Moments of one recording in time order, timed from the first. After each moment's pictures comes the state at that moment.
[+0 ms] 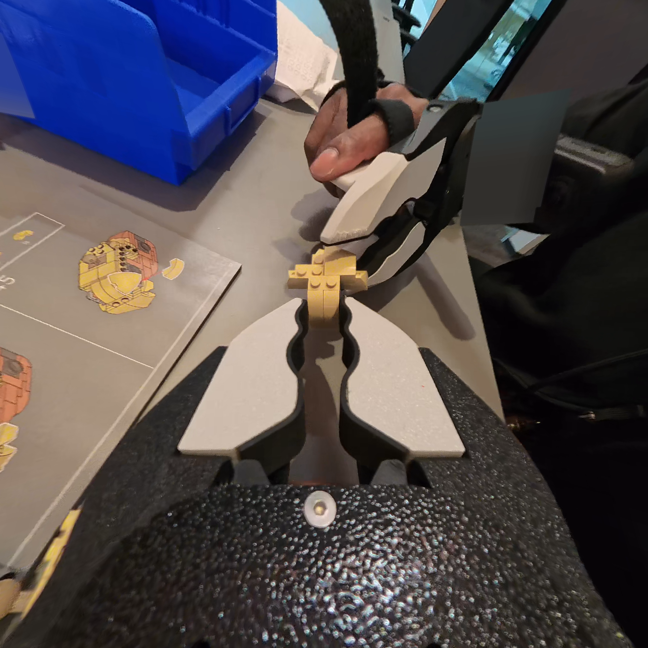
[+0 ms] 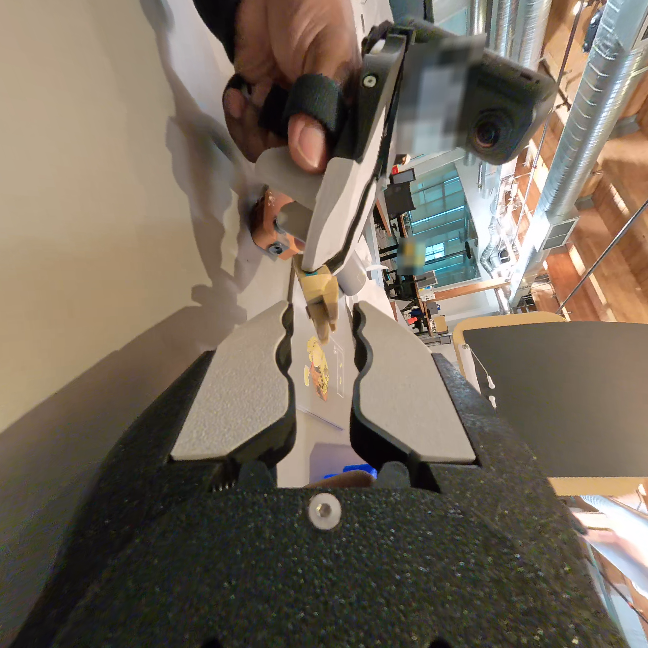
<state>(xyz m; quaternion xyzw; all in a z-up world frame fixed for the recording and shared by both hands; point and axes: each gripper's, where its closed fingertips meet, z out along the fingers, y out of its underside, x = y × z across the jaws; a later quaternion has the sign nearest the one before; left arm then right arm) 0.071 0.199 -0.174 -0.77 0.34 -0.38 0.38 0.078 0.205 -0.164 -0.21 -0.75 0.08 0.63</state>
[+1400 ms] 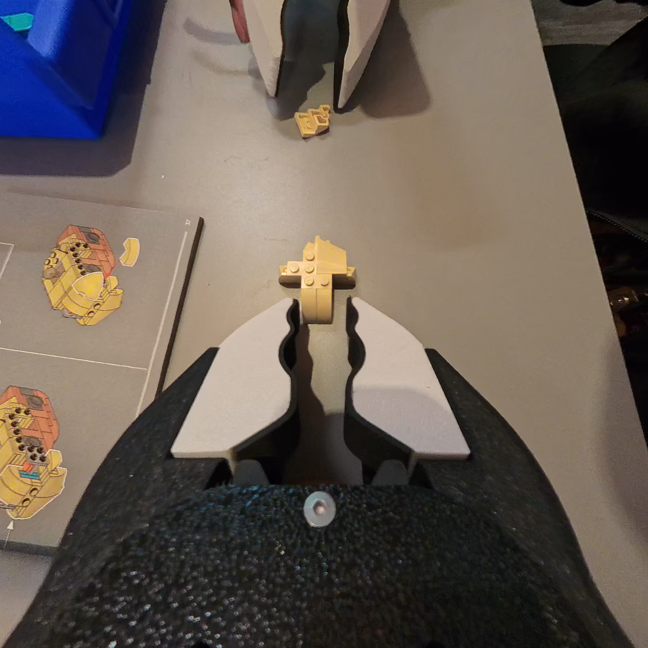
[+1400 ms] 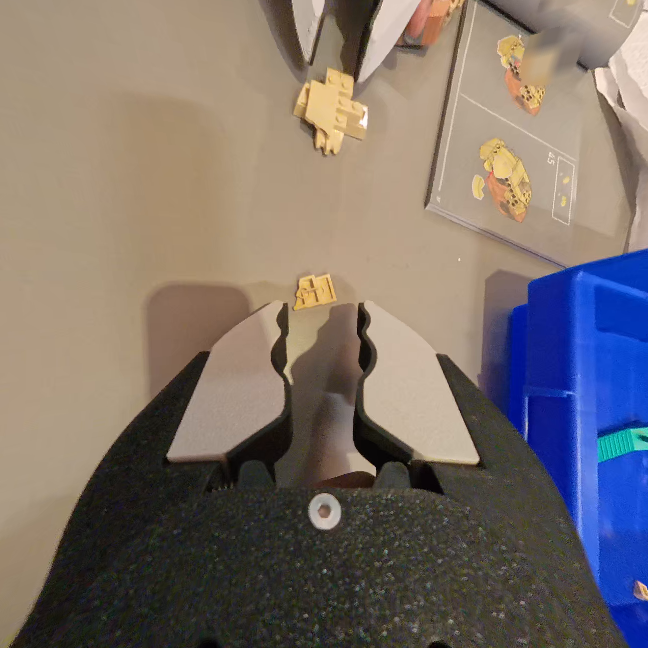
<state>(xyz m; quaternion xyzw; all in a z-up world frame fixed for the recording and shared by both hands) 0.070 0.179 -0.220 -0.76 0.52 -0.22 0.31 0.188 0.236 -0.222 -0.44 -0.82 0.23 0.28</state>
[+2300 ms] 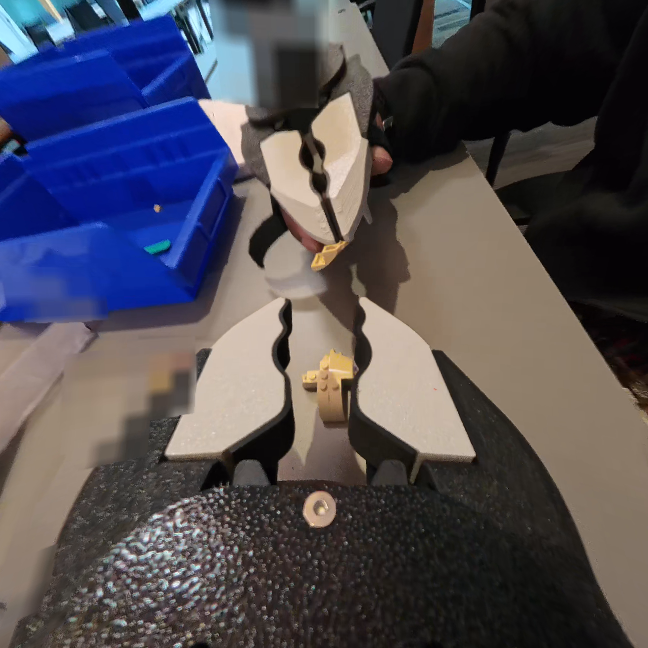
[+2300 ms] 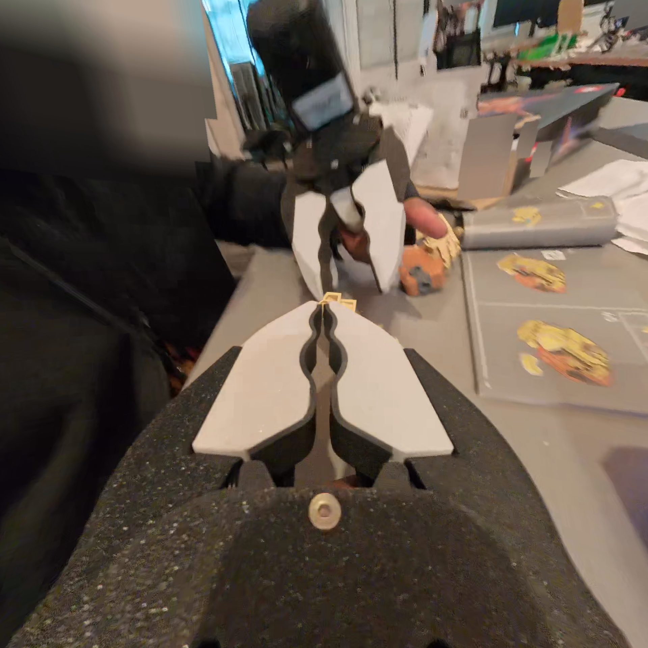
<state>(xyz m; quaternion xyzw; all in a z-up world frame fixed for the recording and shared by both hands) 0.106 0.189 -0.159 -0.65 0.52 -0.23 0.50 0.128 0.183 -0.139 -0.44 -0.63 0.59 0.26</state>
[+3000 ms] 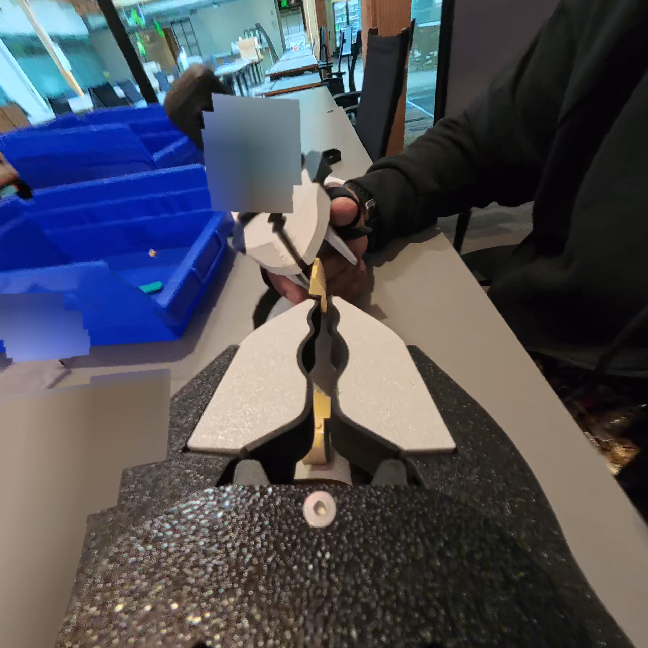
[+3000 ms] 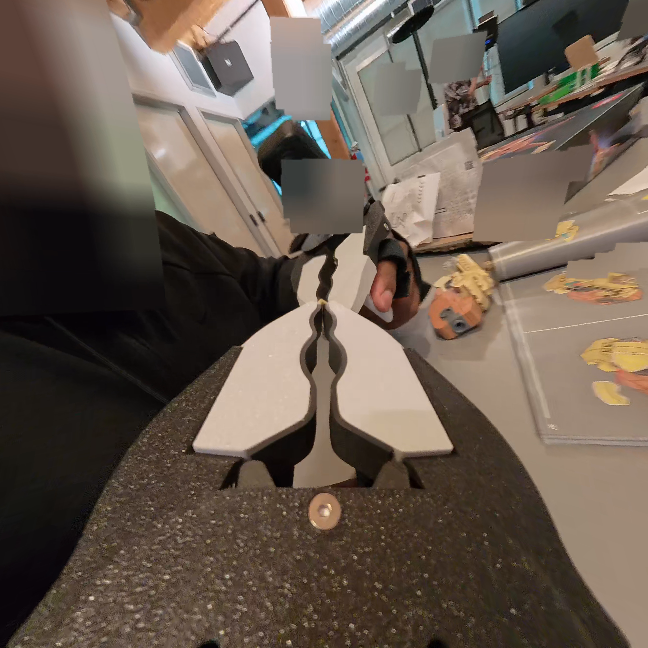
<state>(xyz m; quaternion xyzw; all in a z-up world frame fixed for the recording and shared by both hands) 0.118 0.182 -0.137 -0.62 0.48 -0.31 0.54 0.115 0.187 -0.112 -0.45 -0.49 0.72 0.19</state>
